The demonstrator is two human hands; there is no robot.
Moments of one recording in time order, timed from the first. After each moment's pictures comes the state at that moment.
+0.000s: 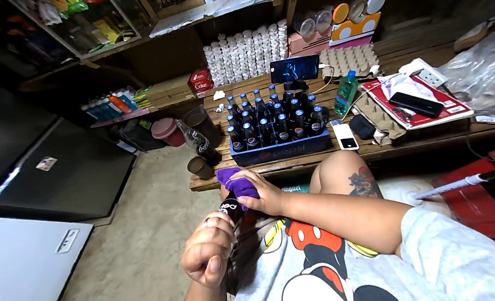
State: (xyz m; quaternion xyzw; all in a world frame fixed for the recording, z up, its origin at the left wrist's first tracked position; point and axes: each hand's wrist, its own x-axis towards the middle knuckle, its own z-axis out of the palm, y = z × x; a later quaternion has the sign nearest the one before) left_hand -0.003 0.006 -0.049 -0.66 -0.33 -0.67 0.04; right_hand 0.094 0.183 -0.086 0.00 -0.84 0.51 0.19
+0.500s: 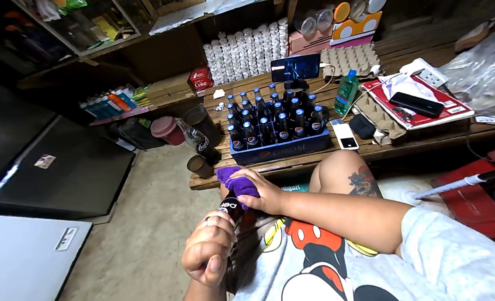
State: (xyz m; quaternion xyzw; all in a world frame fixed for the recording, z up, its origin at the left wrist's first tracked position) left_hand -0.002 0.006 -0.049 -0.66 -0.34 -0.66 0.03; right_hand 0.094 0.183 -0.085 -0.01 -0.84 0.51 0.18
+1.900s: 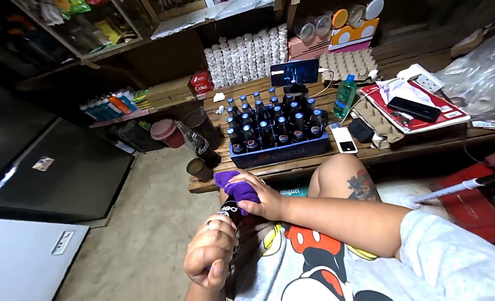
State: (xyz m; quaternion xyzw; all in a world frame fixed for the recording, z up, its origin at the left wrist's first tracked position) left_hand -0.001 0.008 -0.048 -0.67 -0.34 -0.65 0.04; right_hand 0.095 0.180 -0.088 0.01 -0.83 0.51 0.22
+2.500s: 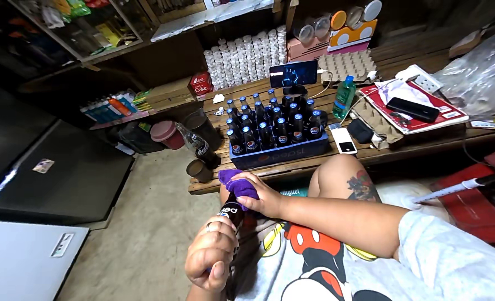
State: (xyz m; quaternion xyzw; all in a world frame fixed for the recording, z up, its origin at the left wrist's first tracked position) left_hand 0.000 0.008 -0.050 -0.67 -0.34 -0.65 0.05; right_hand 0.093 0.183 -0.090 -0.04 -0.82 0.54 0.18
